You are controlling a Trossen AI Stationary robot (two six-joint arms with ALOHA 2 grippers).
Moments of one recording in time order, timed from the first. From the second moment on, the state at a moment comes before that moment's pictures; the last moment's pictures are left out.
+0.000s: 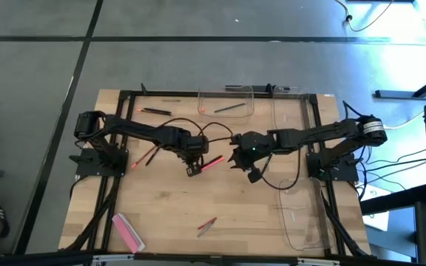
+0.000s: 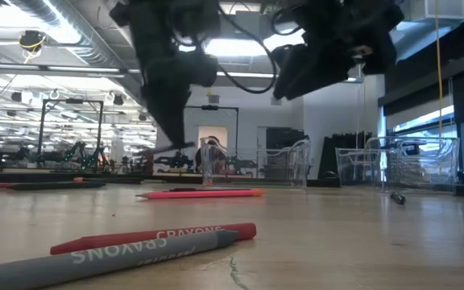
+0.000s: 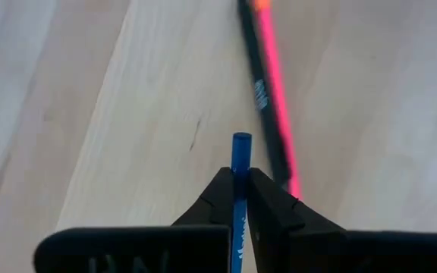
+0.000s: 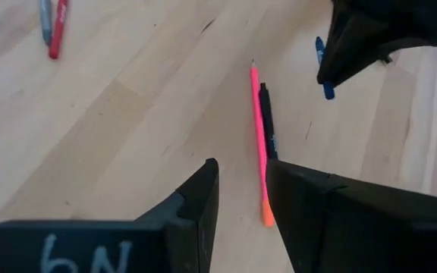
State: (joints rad) left arm 0.01 1.68 1.16 -0.70 -0.09 -0.33; right arm 0.04 1.49 0.96 -0.25 -0.12 -0.50
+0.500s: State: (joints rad) left arm -0.04 1.67 1.28 -0.69 -0.08 -0.28; right arm 0.04 1.64 0.96 0.08 -0.03 -0.69
